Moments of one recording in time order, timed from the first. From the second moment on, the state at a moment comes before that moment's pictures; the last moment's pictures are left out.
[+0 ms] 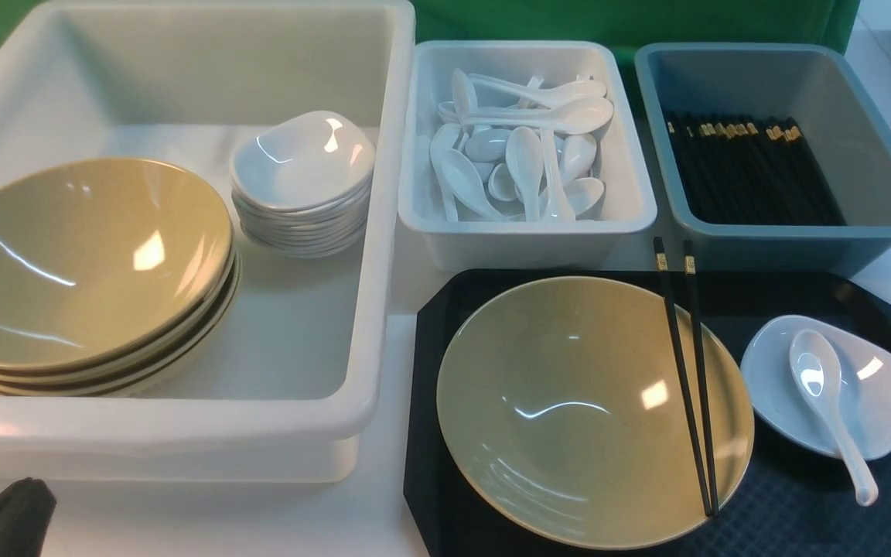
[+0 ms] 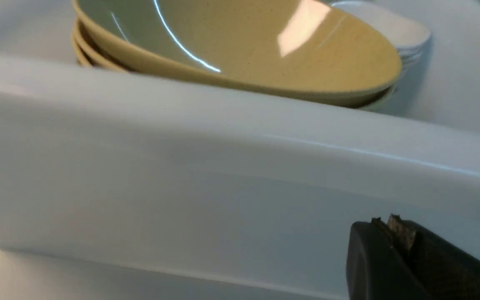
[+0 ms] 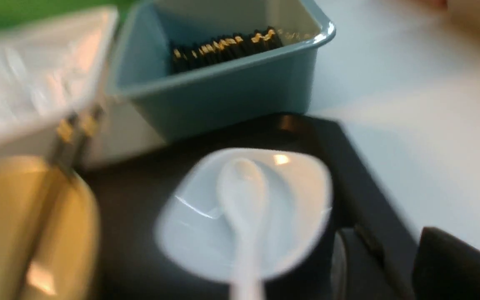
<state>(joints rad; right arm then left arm) -0.09 -0.01 0.03 0.01 0.32 0.54 -0.01 -0.01 0.03 -0.30 0.30 -0.10</state>
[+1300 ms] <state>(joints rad) 0.07 0.79 -0.89 0.28 0.98 -0.29 -0.20 0.84 -0.98 -0.14 1.11 0.31</state>
